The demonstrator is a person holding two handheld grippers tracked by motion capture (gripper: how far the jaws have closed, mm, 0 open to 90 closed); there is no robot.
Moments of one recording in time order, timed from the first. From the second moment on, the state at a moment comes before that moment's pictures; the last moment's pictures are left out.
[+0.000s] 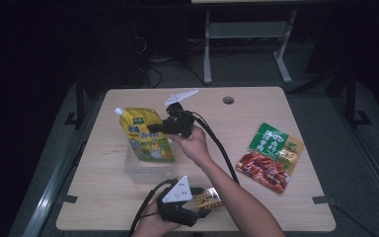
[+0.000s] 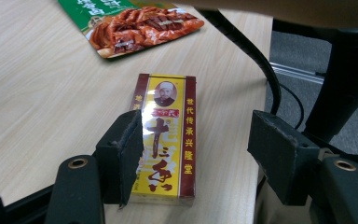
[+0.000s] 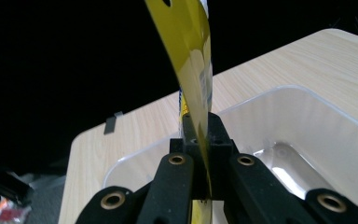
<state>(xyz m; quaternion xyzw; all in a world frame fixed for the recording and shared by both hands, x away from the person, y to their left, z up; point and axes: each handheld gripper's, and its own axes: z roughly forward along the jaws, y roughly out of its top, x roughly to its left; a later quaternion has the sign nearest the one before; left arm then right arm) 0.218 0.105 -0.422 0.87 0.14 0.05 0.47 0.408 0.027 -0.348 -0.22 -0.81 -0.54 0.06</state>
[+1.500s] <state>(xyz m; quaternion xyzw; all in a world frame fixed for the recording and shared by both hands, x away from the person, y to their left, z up) 0.222 0.109 -0.426 0.88 0.16 0.06 0.45 0.396 0.008 -0.391 -0.27 -0.80 -0.53 0.05</state>
